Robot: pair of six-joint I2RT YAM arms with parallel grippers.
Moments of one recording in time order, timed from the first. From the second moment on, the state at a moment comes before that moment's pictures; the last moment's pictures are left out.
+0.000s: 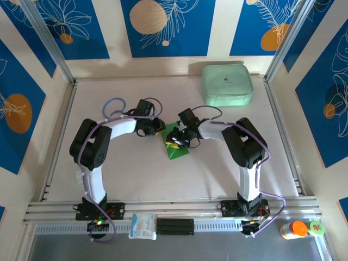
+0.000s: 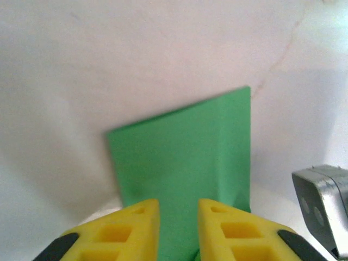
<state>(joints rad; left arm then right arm) -0.44 1.92 1.19 -0.26 0.37 -0.79 0.59 1.96 1.13 -0.24 -0.54 0.92</state>
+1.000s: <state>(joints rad) -0.56 1.74 1.00 -0.22 0.38 -0.90 0.58 1.96 1.12 -0.29 -0.52 0.92</state>
